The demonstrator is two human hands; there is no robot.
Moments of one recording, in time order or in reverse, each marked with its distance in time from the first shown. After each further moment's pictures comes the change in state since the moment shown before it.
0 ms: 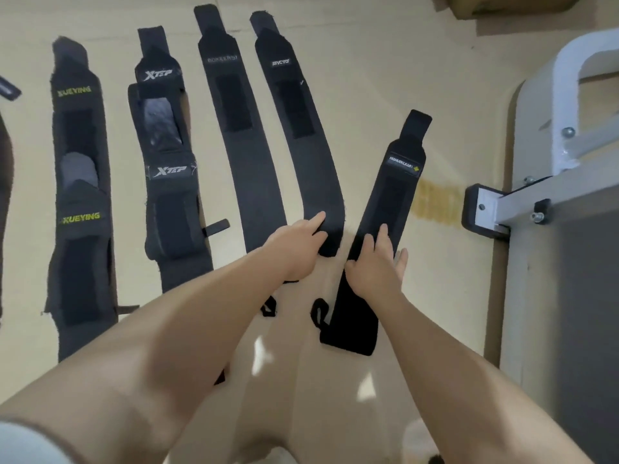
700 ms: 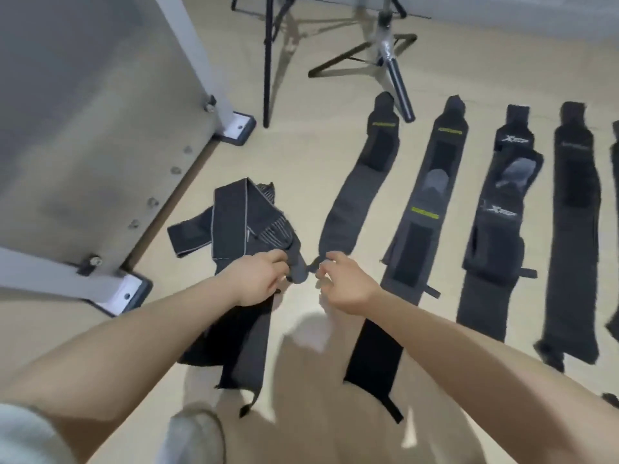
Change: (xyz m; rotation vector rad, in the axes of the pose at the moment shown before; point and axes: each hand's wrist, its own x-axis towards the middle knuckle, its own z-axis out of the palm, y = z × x) left_hand -0.468 -0.271 0.149 -0.180 0.129 -0.561; right_hand -0.261 -0.401 0.088 -0.074 -0.490 -1.076
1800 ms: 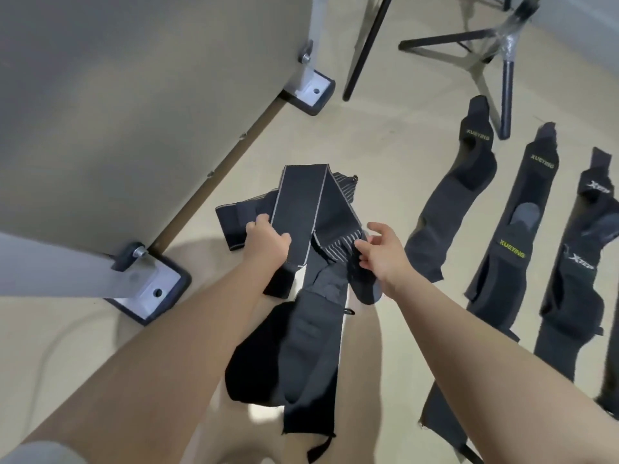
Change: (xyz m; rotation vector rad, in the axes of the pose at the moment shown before) left_hand 0.032 -0.156 0.065 -1.172 0.312 -0.838; right_hand 0.147 -0.093 0.040 0.782 0.349 0.467
